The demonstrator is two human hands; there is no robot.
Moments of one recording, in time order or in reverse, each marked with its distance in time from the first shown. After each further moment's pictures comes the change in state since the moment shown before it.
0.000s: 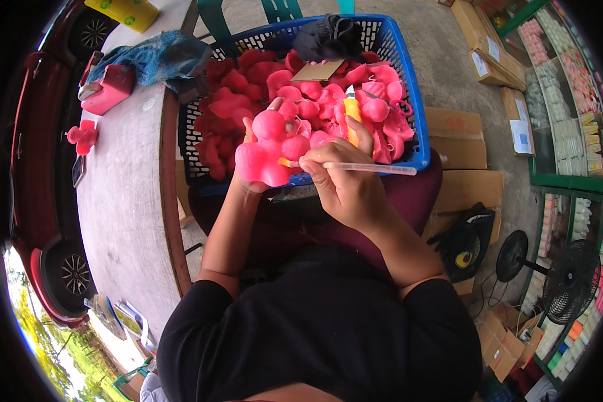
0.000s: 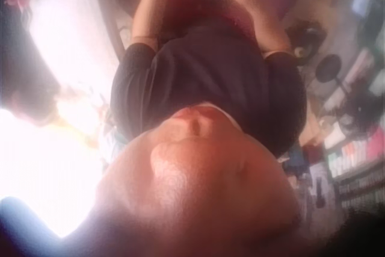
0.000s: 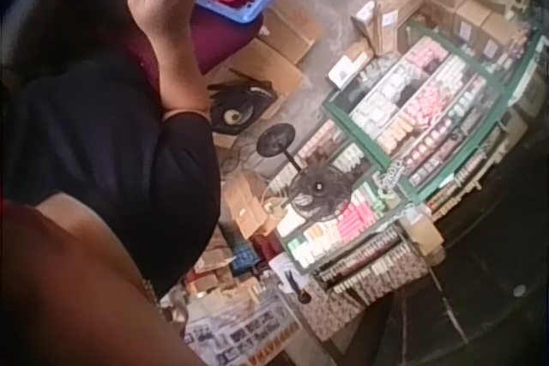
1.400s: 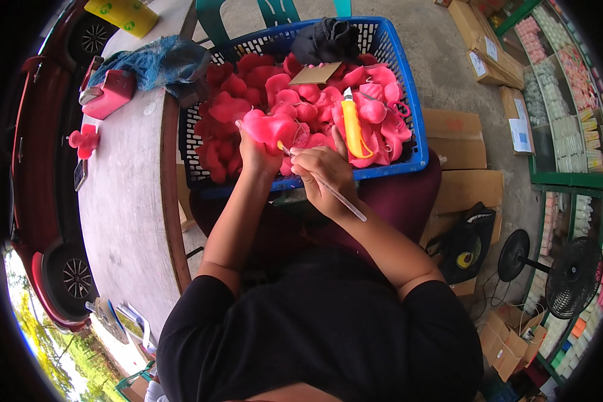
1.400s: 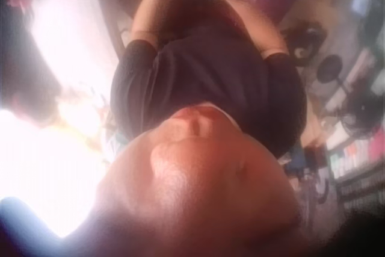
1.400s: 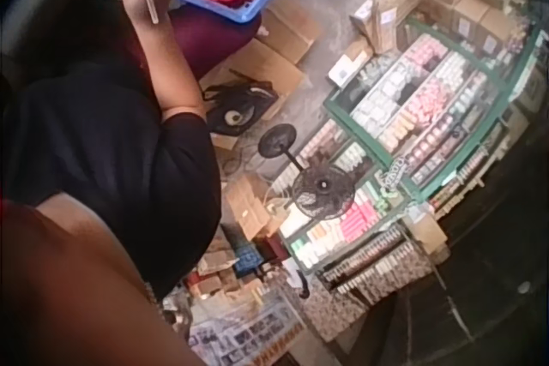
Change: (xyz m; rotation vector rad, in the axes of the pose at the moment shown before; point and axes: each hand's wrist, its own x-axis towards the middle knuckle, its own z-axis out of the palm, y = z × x) left_hand 0.033 -0.013 -0.034 0.090 0.685 0.379; right_hand -0.029 0.030 0.056 0.029 0.203 -0.031
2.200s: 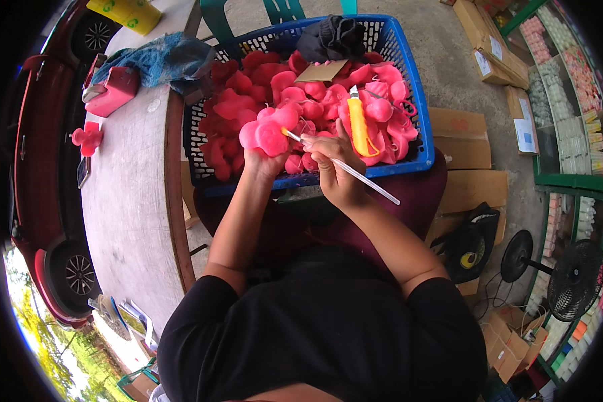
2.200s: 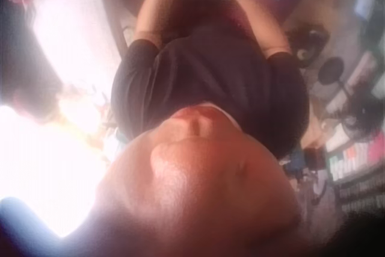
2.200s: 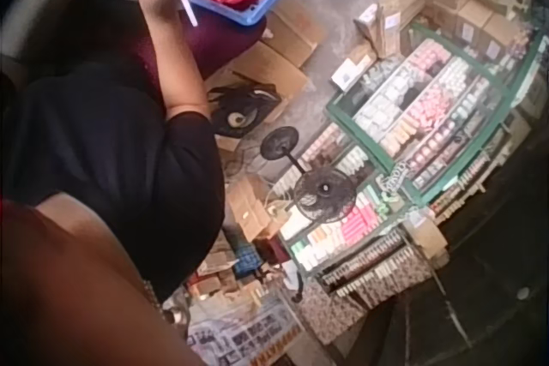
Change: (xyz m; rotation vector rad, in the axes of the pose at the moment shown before) left_hand -0.001 0.009 -0.007 -0.308 -0.005 -0.303; right_hand -0.002 0.017 0.005 0.201 0.074 0.085
